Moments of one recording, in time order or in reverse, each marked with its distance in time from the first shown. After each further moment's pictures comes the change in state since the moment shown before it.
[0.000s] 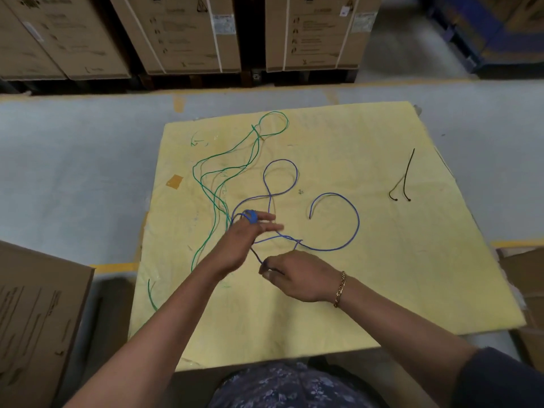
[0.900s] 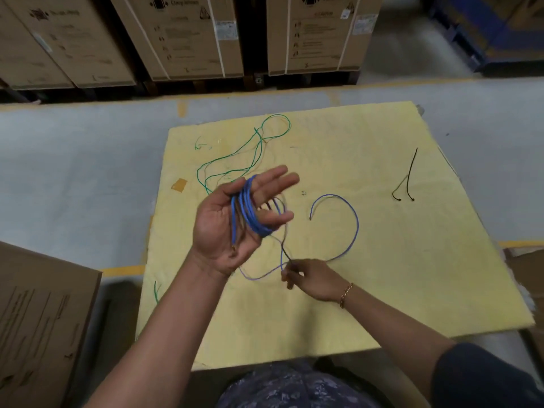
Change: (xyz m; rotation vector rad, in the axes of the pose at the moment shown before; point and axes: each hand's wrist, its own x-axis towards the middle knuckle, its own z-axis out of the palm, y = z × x) left_hand -0.020 0.054 -0.014 -1.316 -0.636 0.141; right_hand -0.008 0.040 0.031 0.321 0.036 0.286
